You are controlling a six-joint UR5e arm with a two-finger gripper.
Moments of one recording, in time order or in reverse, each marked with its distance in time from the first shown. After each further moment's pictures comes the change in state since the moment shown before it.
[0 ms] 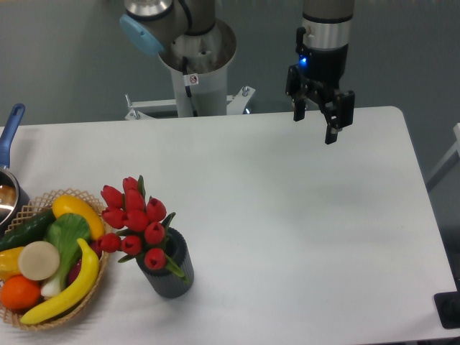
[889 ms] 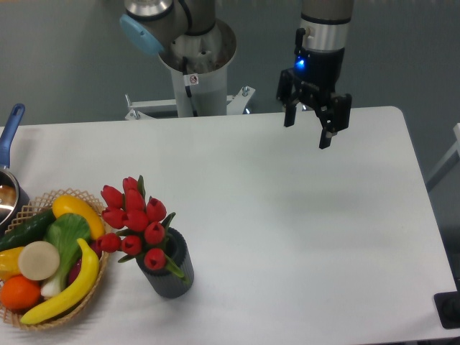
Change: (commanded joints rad) arm -0.018 -0.009 -0.049 0.096 -0.156 -0.343
